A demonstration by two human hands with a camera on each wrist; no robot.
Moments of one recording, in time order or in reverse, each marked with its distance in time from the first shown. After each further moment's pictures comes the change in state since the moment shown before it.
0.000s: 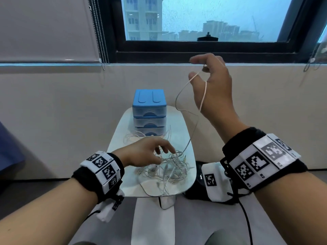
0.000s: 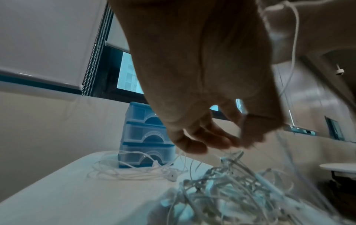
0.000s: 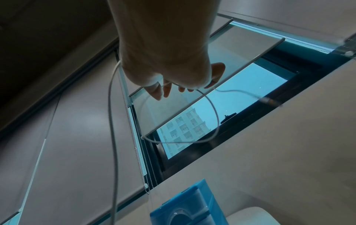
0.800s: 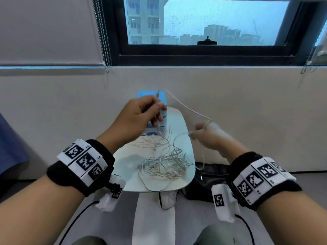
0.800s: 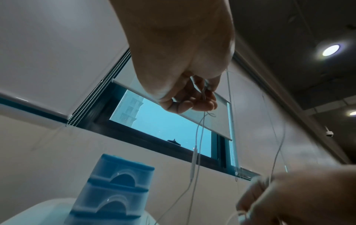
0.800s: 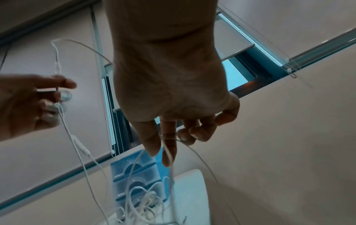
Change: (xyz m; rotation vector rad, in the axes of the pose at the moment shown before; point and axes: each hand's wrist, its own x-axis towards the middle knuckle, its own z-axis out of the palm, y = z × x) left_hand -0.028 0.060 -0.045 -0.268 0.601 0.203; right_hand -0.060 0.059 -0.011 -0.273 -0.697 0.652
